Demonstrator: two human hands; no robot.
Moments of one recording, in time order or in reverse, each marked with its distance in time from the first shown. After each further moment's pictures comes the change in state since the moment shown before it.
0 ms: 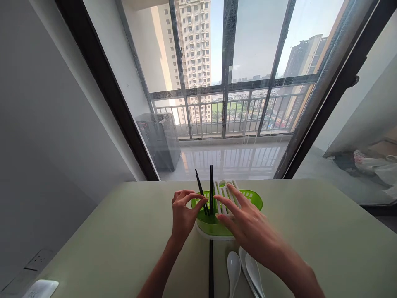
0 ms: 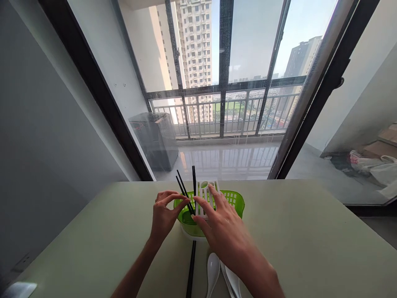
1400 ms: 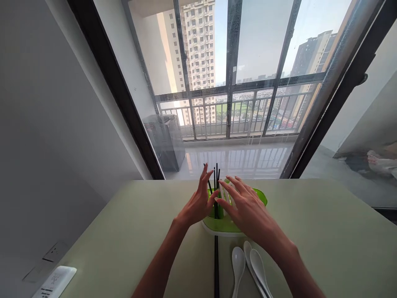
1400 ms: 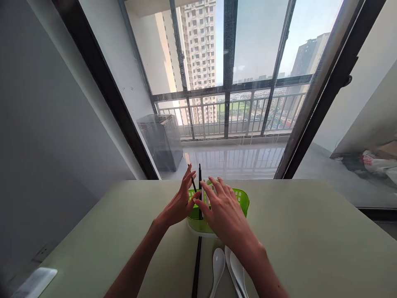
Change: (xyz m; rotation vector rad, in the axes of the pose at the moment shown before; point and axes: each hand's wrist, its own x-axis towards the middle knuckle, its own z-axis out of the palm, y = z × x) left_hand 0.024 0.008 0.006 -0.250 -0.424 0.321; right_hand 0.024 -0.010 0.004 -0.112 0.123 -0.027
